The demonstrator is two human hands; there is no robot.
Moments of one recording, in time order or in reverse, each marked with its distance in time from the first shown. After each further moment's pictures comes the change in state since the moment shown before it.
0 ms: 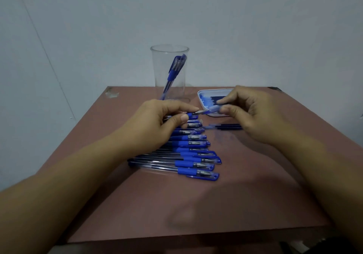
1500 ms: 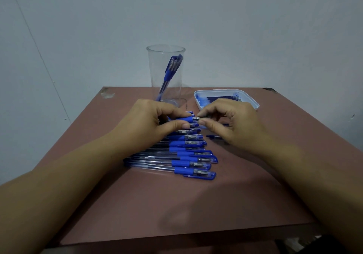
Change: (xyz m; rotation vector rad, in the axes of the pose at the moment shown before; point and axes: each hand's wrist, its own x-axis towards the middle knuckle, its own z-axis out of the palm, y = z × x) left_hand 0.002 -0.006 0.000 0.087 0.078 0.124; right_hand -0.007 -0.003 0.021 -0.168 -0.051 -0.140
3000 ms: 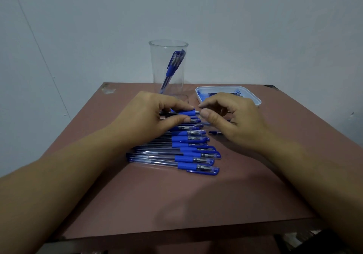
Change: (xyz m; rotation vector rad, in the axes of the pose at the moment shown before) left_hand 0.002 -0.006 -0.007 0.136 0.028 0.123; right_hand 0.000 -0.005 0.003 -0.005 0.011 0.022
